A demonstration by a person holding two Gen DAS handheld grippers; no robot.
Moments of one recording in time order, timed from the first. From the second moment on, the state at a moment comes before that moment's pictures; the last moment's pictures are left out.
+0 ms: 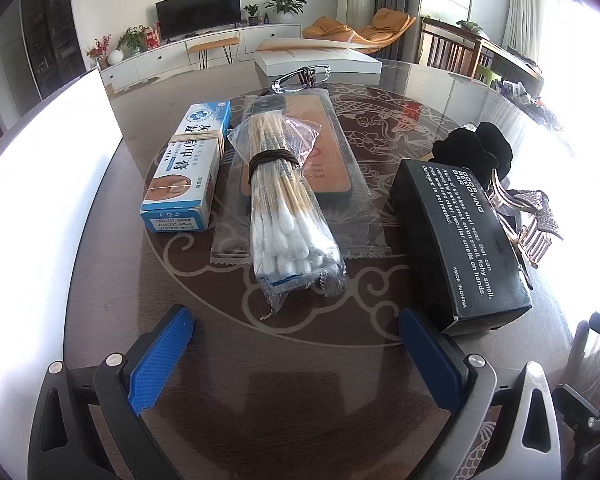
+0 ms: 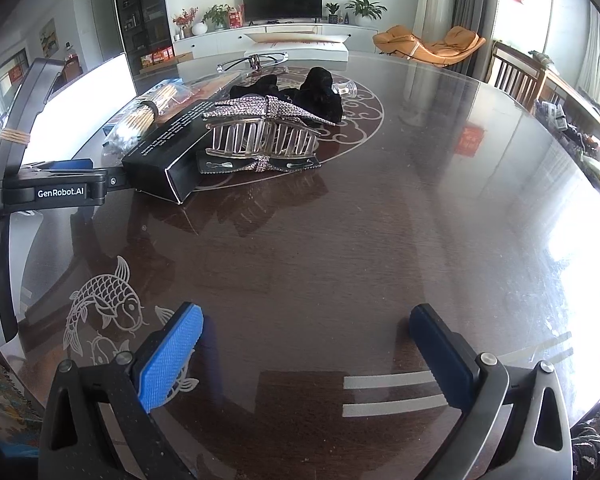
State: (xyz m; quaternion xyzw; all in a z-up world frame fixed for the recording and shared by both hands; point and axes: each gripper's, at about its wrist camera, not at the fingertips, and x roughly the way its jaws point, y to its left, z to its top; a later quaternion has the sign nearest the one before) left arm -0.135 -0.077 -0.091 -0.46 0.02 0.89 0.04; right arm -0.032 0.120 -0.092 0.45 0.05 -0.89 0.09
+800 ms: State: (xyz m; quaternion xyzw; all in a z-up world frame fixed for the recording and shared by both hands) left arm -0.135 -0.077 -0.091 -0.46 0.02 0.89 0.04; right arm -0.031 0.121 -0.092 0.44 0.05 -0.89 0.09
